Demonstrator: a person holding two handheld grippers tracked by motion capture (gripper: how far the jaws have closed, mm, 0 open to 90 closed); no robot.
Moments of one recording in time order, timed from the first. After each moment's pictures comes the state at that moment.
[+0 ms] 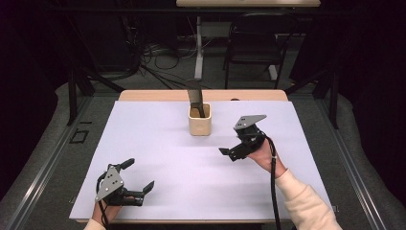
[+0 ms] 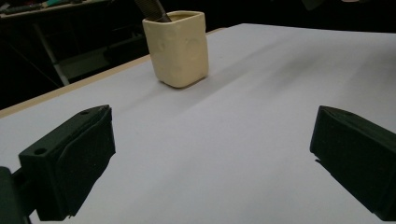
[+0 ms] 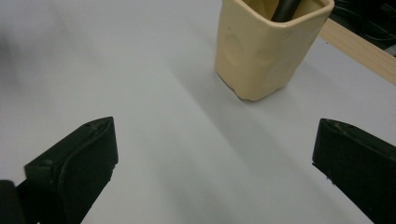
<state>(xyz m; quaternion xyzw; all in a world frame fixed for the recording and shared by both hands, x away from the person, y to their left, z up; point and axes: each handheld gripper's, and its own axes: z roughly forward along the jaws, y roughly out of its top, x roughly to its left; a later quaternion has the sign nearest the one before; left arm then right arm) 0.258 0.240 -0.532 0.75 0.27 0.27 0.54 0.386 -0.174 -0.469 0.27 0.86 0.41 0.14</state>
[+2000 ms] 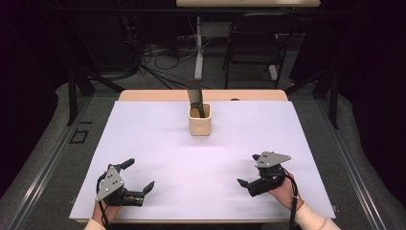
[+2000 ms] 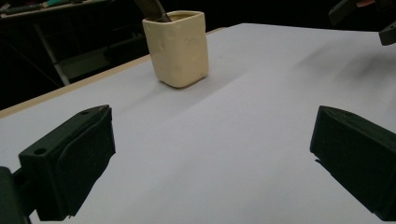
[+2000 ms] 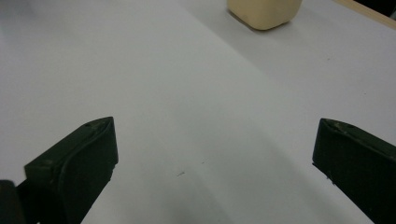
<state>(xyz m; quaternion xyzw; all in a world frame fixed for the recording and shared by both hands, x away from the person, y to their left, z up) 0.257 0.240 -0.532 0.75 0.27 0.27 0.54 0.299 -0.227 -0.519 0.27 0.85 0.42 0.18</state>
